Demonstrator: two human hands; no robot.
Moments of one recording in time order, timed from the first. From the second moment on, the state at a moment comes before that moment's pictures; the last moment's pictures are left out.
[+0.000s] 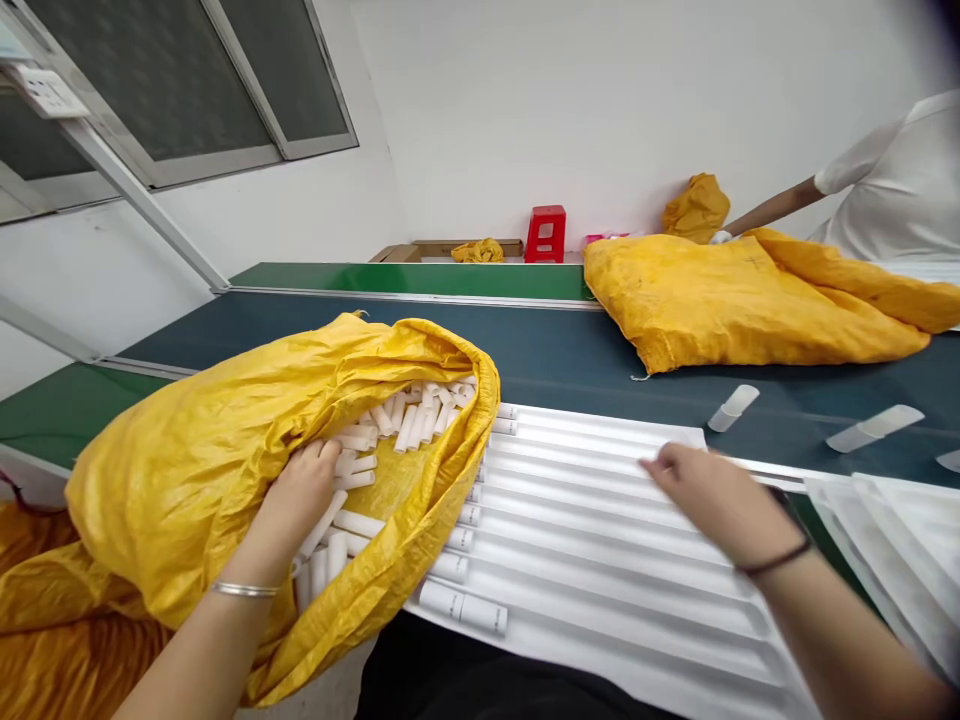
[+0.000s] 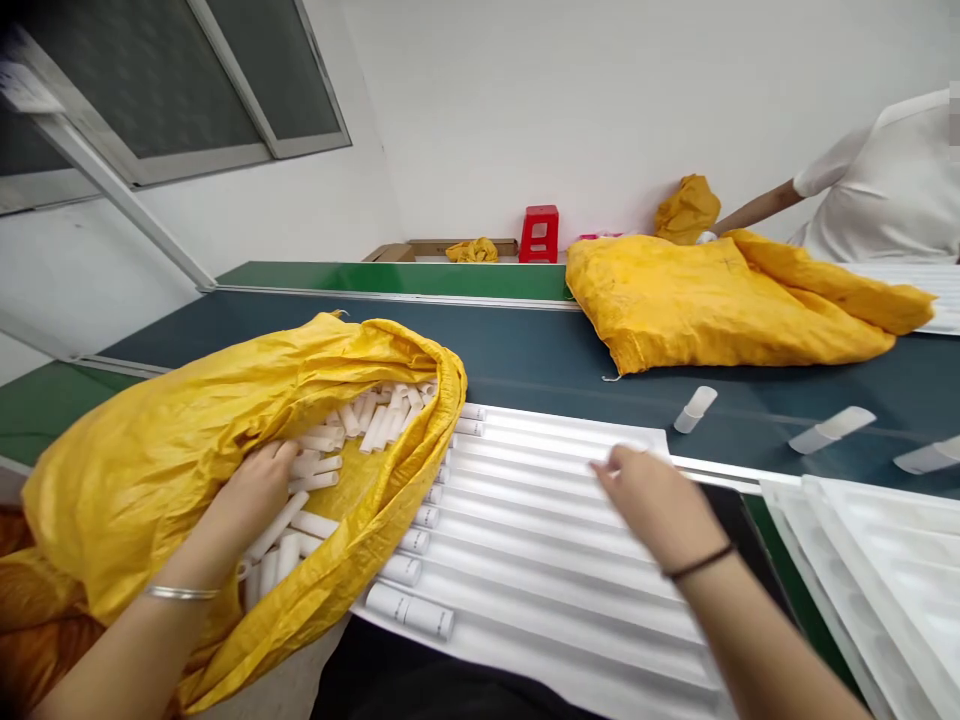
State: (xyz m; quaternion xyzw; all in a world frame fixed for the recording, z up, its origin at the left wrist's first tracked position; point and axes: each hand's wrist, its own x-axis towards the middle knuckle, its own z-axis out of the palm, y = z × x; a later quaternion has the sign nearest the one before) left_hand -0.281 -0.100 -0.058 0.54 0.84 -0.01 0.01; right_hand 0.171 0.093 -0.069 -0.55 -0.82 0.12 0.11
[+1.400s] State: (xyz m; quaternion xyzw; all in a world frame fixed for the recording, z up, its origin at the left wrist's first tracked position) left_hand -0.118 -0.078 -0.012 0.65 0.60 0.34 0.32; right_hand 0.109 0.025 -0.019 -0.18 -0.88 0.31 0.32
